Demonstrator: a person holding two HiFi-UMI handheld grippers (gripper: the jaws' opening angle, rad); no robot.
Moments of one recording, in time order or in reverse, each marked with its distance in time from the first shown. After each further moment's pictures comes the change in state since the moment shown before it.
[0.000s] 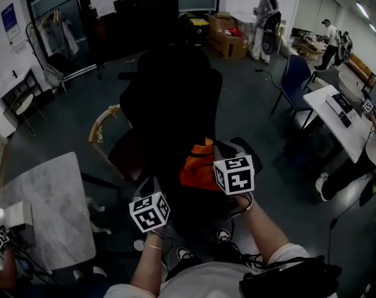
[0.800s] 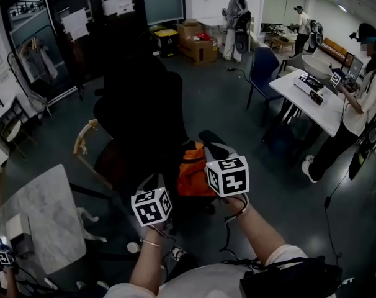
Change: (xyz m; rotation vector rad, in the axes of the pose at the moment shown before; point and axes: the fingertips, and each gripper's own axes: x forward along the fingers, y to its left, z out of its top) left arm -0.066 -0.164 -0.029 0.151 0.048 -0.203; right arm -0.159 -0.062 -0.031 0.132 -0.073 -0.060
